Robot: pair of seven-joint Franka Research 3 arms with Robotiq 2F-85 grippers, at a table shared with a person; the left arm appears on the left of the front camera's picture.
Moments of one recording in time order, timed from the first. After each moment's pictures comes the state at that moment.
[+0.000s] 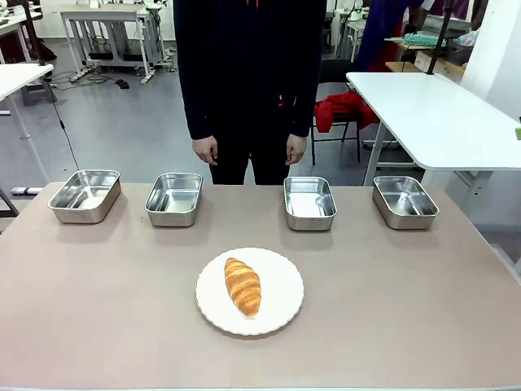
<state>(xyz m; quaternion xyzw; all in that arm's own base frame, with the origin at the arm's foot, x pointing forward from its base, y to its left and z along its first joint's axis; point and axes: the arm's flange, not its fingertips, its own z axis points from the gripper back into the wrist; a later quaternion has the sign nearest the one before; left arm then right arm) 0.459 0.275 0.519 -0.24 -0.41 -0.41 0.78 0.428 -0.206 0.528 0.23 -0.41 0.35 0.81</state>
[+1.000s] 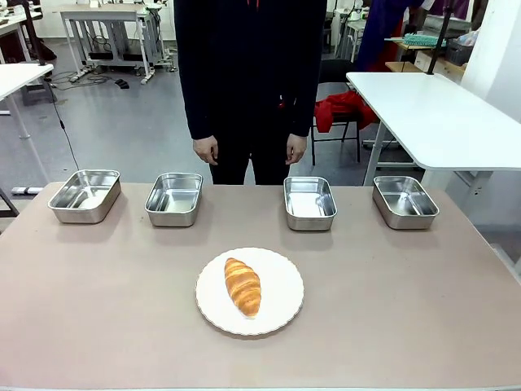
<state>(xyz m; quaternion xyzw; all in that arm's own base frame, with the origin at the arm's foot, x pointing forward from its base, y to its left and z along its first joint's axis) 0.439 0.244 0.543 -0.24 -0.41 -0.40 0.78 0.424 -0.203 0.551 0.21 -0.42 0.35 0.81</state>
